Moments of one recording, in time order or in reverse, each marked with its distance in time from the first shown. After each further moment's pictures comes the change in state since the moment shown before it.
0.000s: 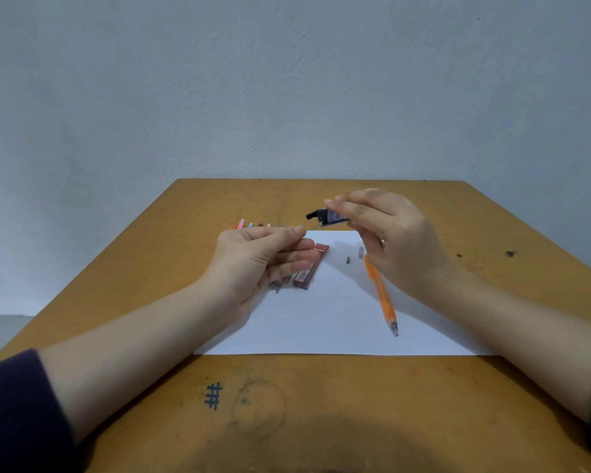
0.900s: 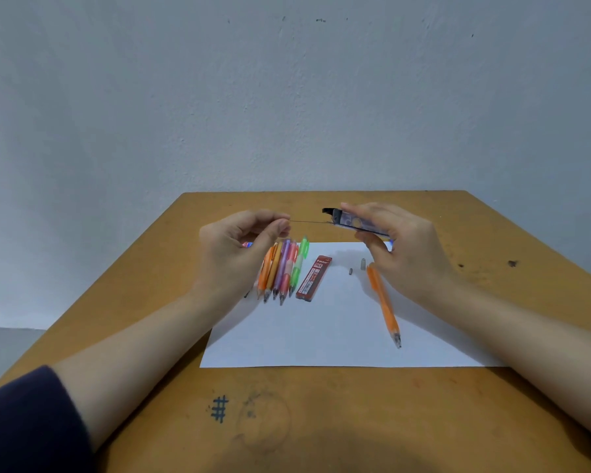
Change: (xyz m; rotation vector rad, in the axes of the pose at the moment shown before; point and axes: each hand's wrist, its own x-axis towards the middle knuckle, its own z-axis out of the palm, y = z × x) left_hand 0.020 0.005 -0.030 0.743 -0.001 0.926; right_hand 0.000 -0.004 -0.007 0.171 -0.025 0.298
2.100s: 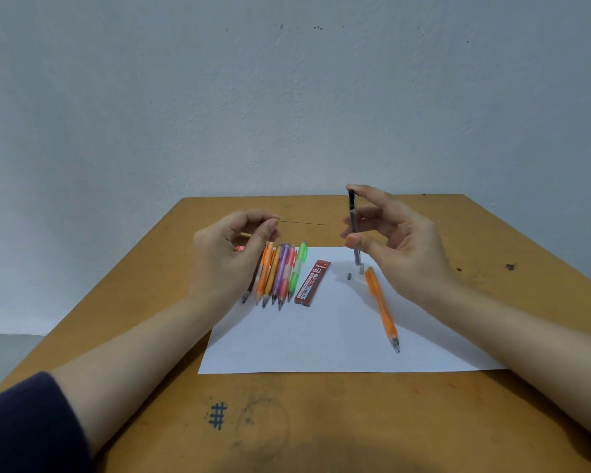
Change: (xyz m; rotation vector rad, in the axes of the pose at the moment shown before) left_hand 0.003 -0.010 -0.002 0.086 0.043 0.046; right_hand 0.004 -0.023 -0.008 0.641 -0.028 0.349
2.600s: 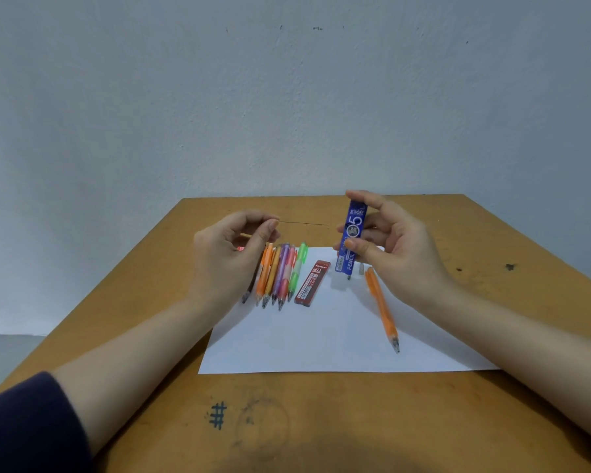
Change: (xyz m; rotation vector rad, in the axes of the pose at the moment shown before) left_hand -0.001 0.002 0.000 -0.008 0.001 -0.029; right_hand -0.003 -0.008 0.004 -0.008 -0.008 0.153
